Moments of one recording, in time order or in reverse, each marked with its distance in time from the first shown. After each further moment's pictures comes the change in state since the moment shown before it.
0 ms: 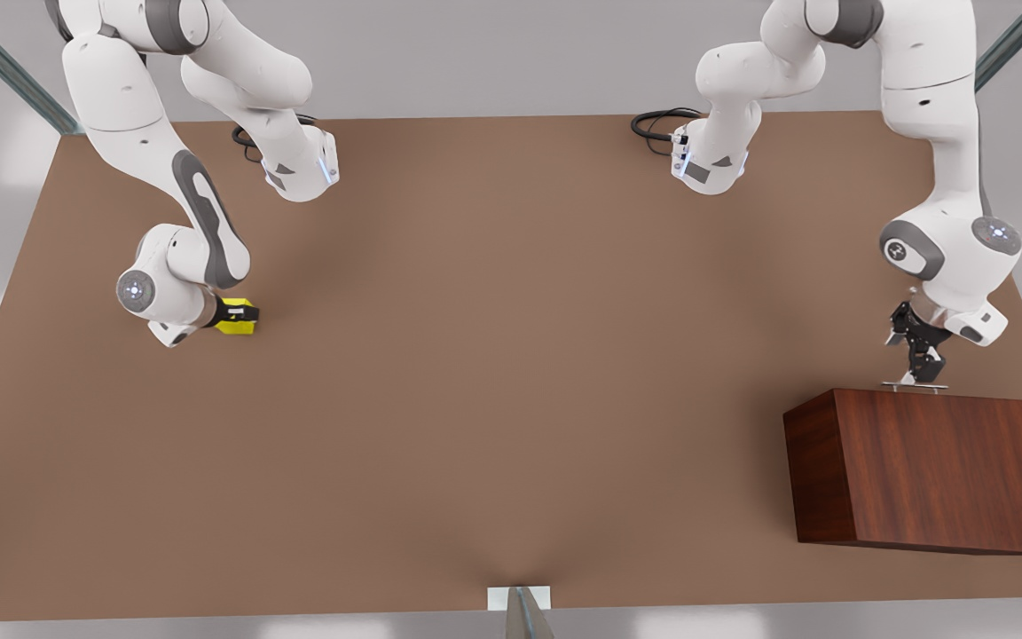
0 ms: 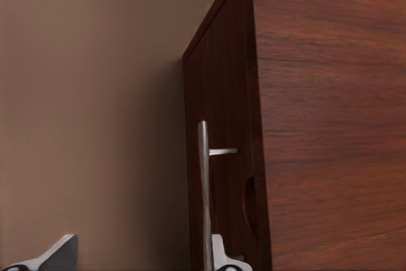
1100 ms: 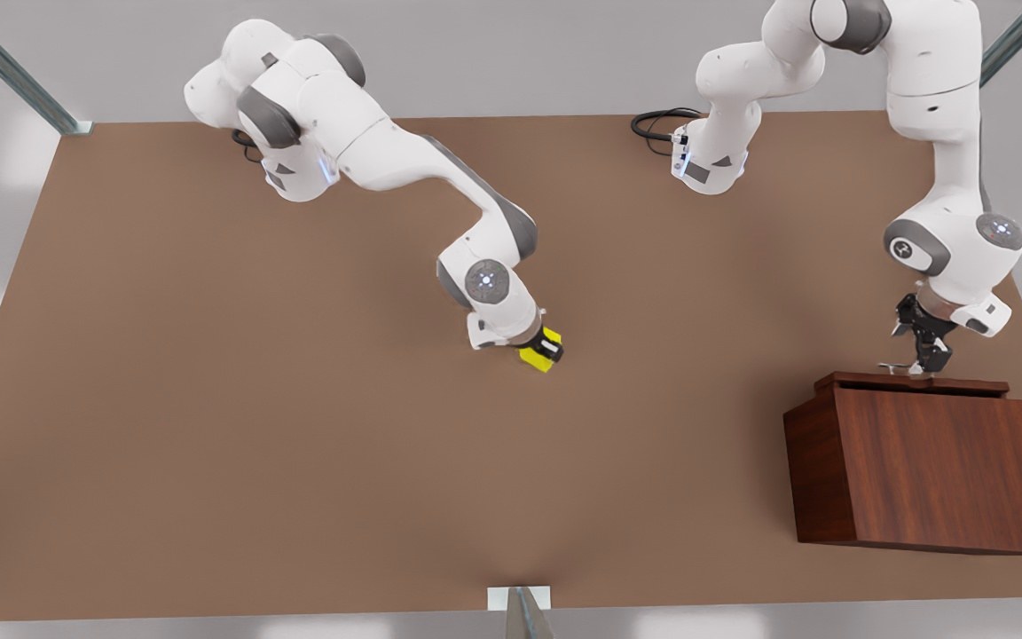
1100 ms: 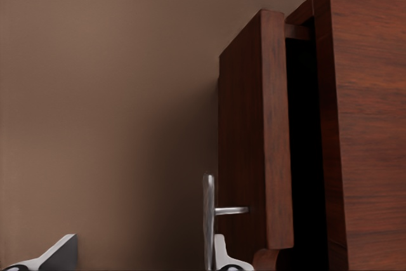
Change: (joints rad) left arm 0.032 0.007 0.038 -0.045 -0.014 0.024 0.029; right arm 0.912 0.612 0.123 1.232 0.219 -0.152 1.591
